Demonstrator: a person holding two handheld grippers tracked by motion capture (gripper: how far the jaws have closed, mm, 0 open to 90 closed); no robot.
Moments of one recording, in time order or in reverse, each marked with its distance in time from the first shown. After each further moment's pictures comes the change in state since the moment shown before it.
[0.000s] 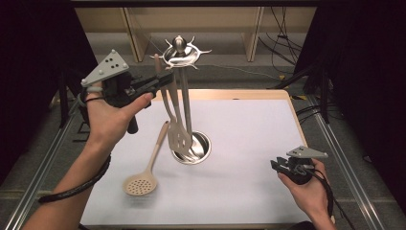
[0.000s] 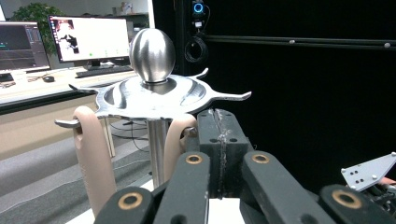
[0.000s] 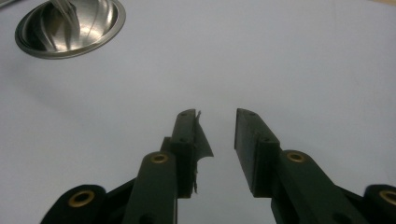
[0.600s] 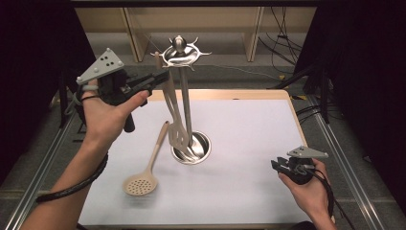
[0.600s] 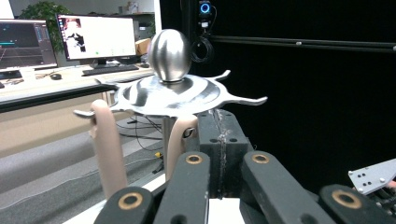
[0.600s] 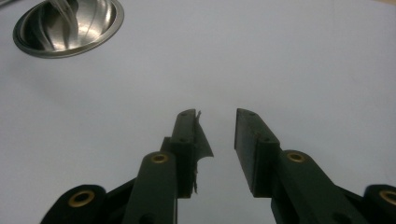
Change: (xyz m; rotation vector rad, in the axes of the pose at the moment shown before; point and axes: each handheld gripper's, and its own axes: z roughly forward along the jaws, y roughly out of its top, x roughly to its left) left arm 0.009 0.001 -0.004 -0.001 0.022 -0.012; right arm 0.001 -0.001 0.000 -0.003 -0.001 0.036
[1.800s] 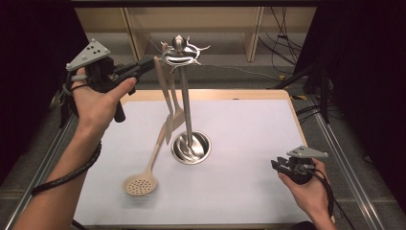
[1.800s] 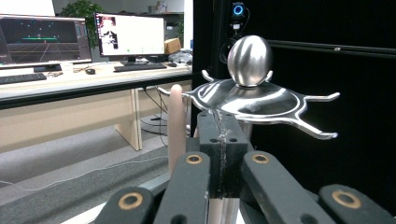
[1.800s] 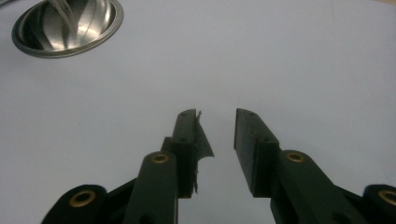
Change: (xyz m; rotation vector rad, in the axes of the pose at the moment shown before) left arm 0.036 0.004 -0.001 -0.007 0.103 -0.019; right arm -0.001 -0.001 0.002 -0.013 -0.006 -0.025
